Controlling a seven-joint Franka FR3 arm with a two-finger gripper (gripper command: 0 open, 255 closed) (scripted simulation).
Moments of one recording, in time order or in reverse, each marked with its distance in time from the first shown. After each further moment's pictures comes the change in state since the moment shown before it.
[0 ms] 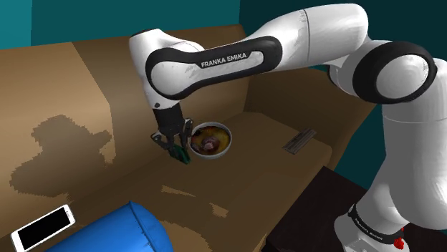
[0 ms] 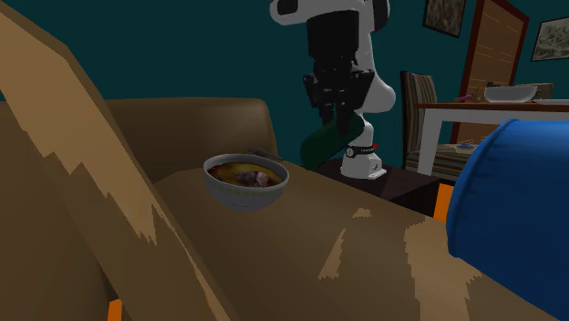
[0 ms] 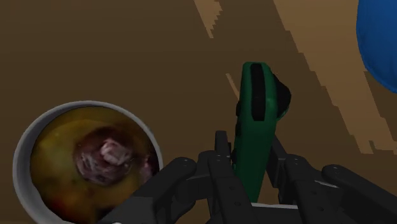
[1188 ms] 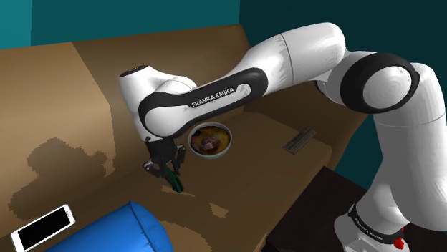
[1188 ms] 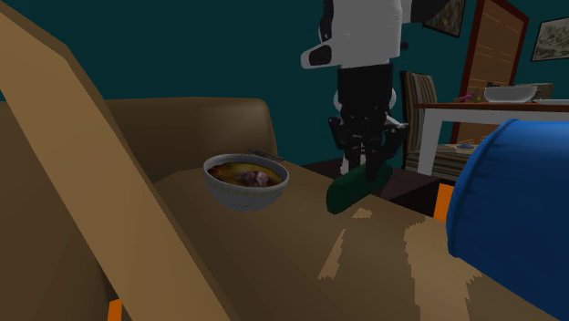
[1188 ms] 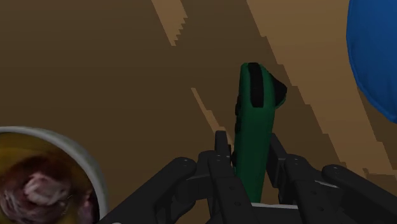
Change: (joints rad) arm 0.072 0.088 0.004 -0.054 -0.030 0.138 0.086
